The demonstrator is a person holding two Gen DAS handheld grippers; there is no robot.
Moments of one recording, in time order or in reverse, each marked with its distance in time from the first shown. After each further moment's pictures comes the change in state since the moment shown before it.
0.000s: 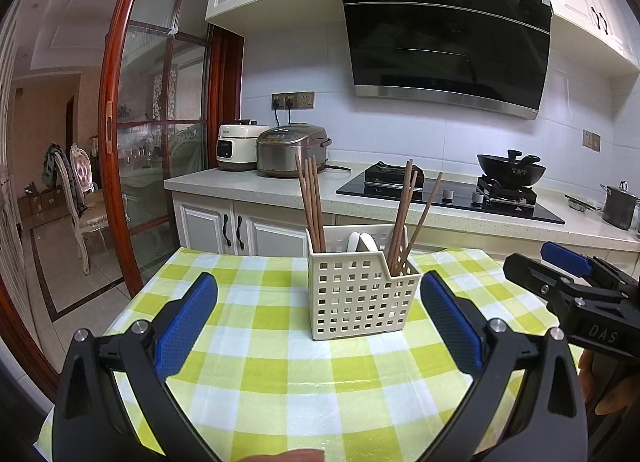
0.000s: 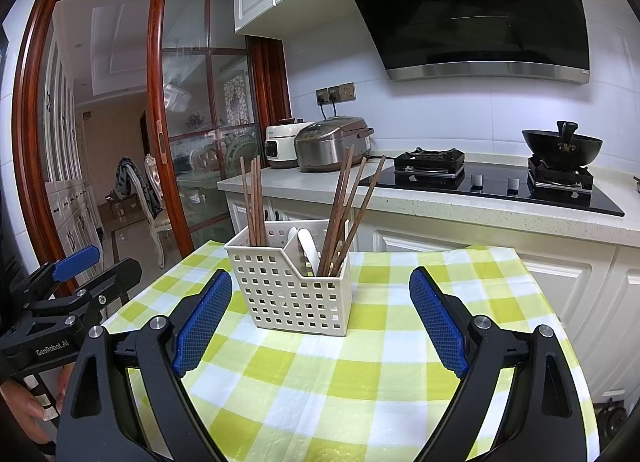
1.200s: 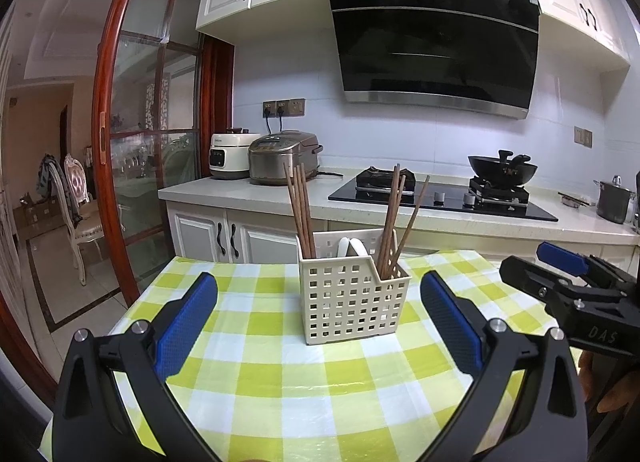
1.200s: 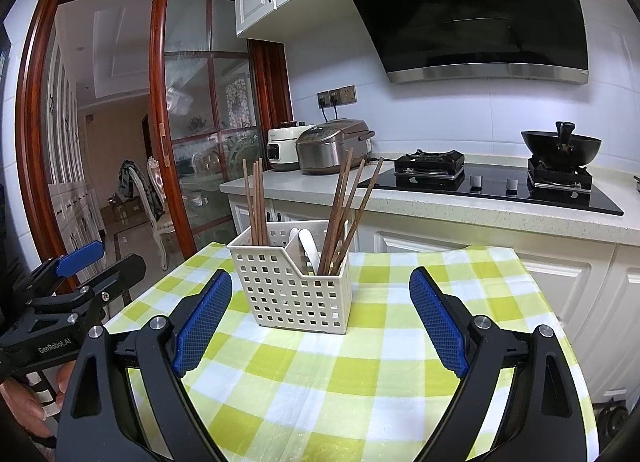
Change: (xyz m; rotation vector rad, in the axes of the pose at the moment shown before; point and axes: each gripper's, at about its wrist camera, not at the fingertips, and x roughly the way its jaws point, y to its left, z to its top) left arm -0.009 -0.004 0.001 0.026 -0.019 -0.023; right arm -0.006 0.000 -0.006 0.000 -0.006 0.005
